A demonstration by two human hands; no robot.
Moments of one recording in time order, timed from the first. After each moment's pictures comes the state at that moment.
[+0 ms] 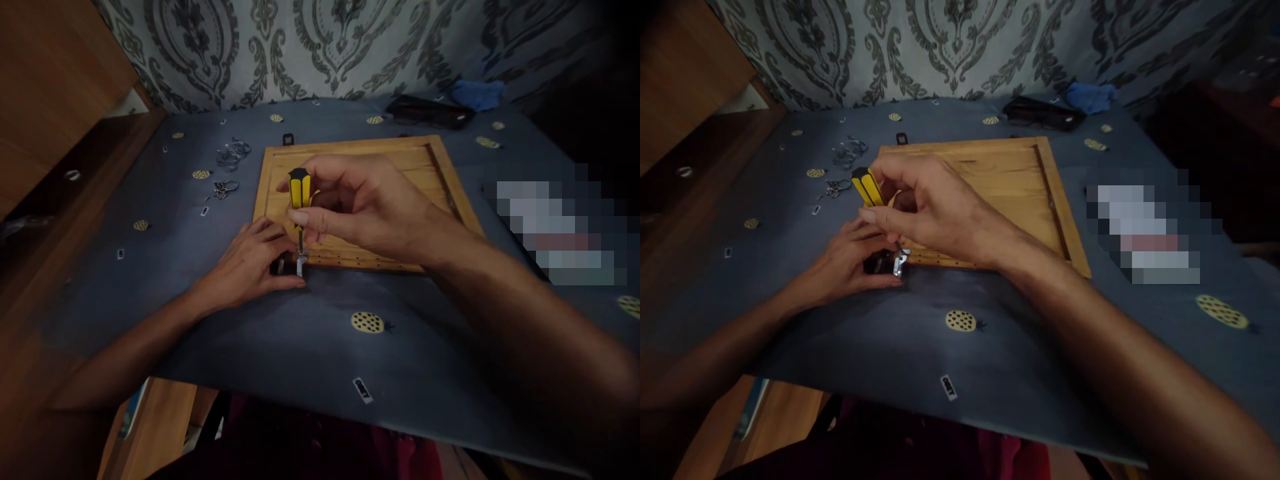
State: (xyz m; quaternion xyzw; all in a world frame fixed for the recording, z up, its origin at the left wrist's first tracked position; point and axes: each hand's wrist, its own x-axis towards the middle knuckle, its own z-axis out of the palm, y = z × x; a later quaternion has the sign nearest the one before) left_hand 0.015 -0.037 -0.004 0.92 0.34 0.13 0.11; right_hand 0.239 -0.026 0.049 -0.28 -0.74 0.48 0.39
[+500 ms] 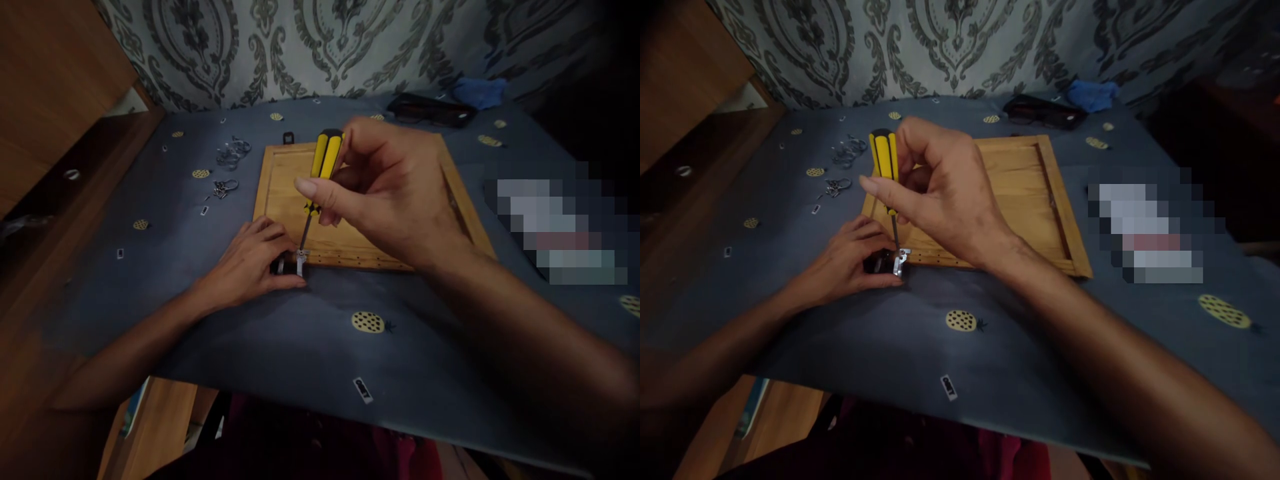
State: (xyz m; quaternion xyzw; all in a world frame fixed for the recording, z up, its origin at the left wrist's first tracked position) left_hand 0.015 -0.037 -0.002 0.92 0.34 0.14 0.12; right_hand 0.232 -0.030 0.050 -0.36 -0.70 0.35 0.51
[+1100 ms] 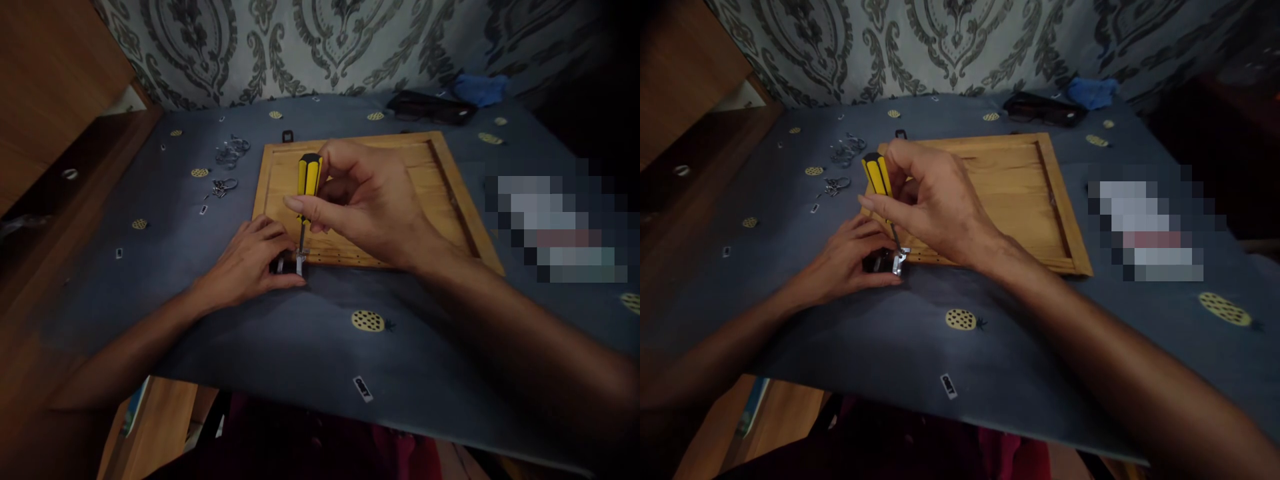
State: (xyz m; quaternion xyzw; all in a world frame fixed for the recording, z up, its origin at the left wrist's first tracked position) left_hand 0.015 -0.037 -0.003 0.92 0.34 0.14 0.12; right_hand 0.229 -0.026 0.040 -0.36 -0.72 0.36 0.48
